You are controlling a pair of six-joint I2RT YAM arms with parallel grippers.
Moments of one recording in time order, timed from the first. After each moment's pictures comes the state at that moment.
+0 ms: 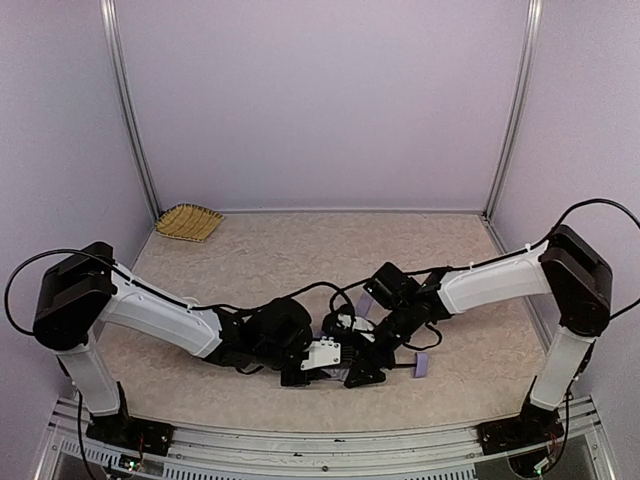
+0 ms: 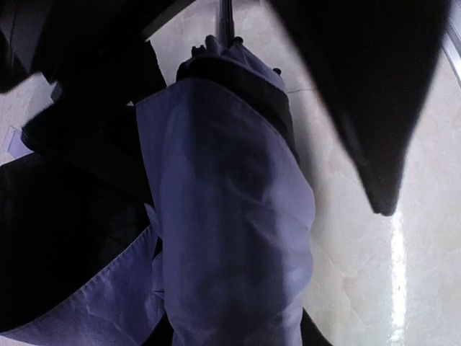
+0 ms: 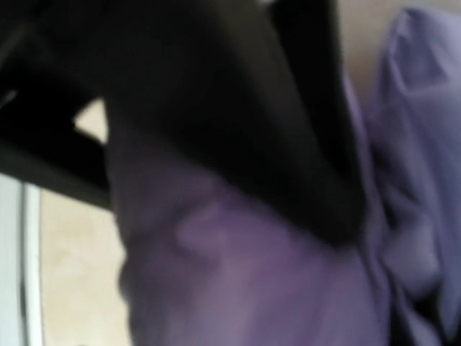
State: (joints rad) left arm -1.12 1.78 0.84 0.13 0.07 0.57; right arm 0.88 1.82 1.02 -0.35 -0.65 -0.34
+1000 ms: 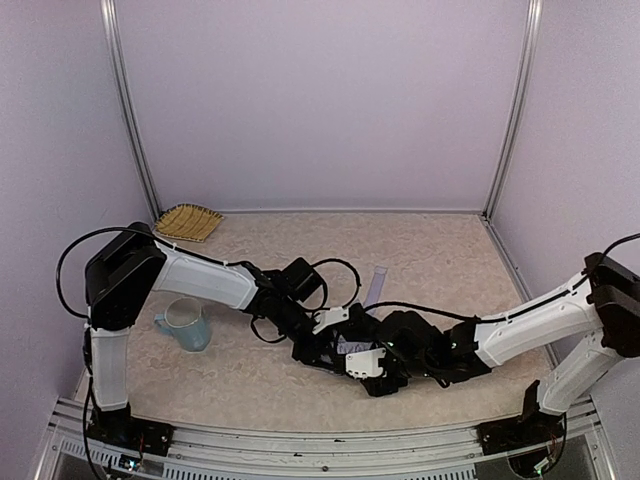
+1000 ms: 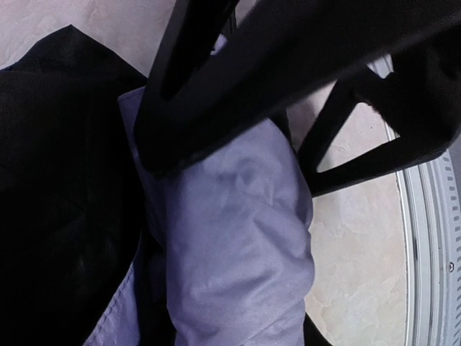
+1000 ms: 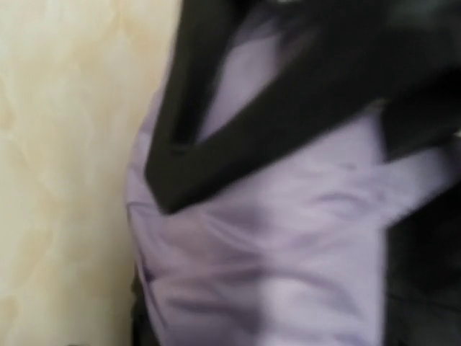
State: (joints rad) left arm -0.91 2.06 1.26 -0.31 0.66 0.41; right arm 1.17 1.51 0.63 0.08 0.23 -0.66
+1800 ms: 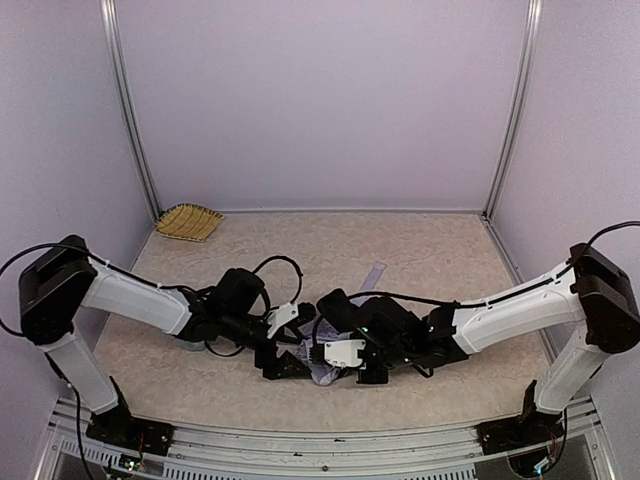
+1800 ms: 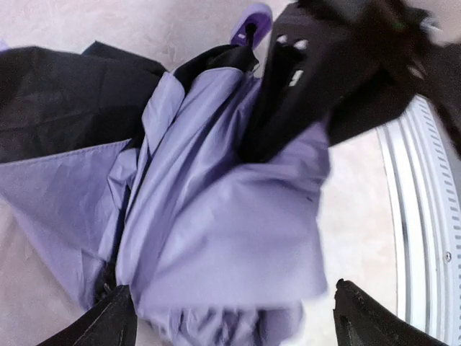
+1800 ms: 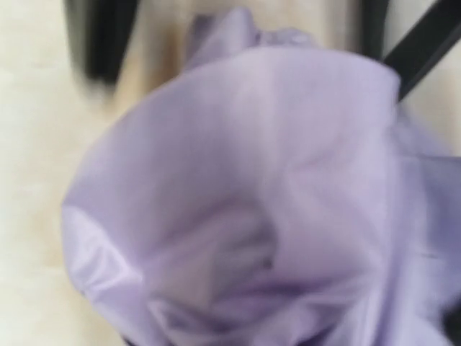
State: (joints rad) left arm -0.85 1.71 0.76 0.16 0.59 0.26; right arm 1.16 1.64 0.83 -0.06 0.09 -0.55
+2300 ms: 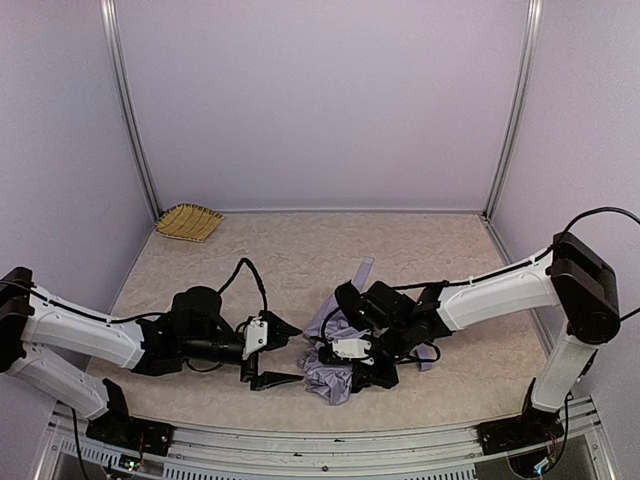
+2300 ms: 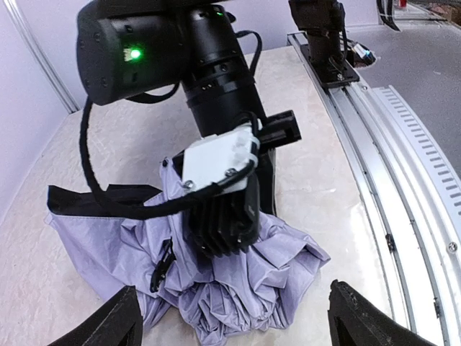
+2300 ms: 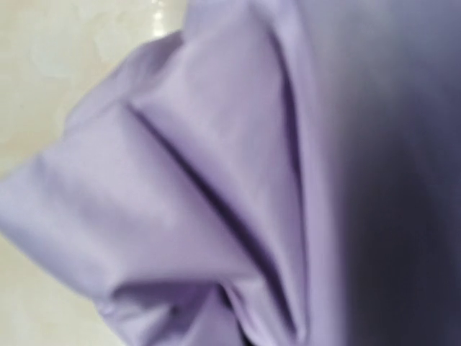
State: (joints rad) left arm -0.99 1.33 0.44 0.53 0.41 0.46; right arm 1.01 1.74 0.94 -0.36 -0.37 -0.48
